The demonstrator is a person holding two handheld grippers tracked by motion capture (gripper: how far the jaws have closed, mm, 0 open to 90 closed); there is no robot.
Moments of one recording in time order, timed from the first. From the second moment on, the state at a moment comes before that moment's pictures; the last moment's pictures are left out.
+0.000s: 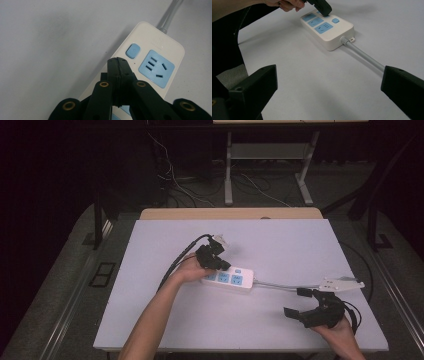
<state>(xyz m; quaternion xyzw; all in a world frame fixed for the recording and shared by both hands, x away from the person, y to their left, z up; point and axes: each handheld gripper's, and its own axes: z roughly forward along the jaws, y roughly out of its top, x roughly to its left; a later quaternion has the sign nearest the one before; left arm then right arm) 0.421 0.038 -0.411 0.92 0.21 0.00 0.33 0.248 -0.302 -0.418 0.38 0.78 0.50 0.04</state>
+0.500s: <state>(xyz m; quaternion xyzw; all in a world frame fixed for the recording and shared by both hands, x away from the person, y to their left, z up) 0.425 0.042 -0.415 0.91 0.23 -0.02 0.34 0.247 -0.305 -0.417 0.38 0.77 0.51 0.04</state>
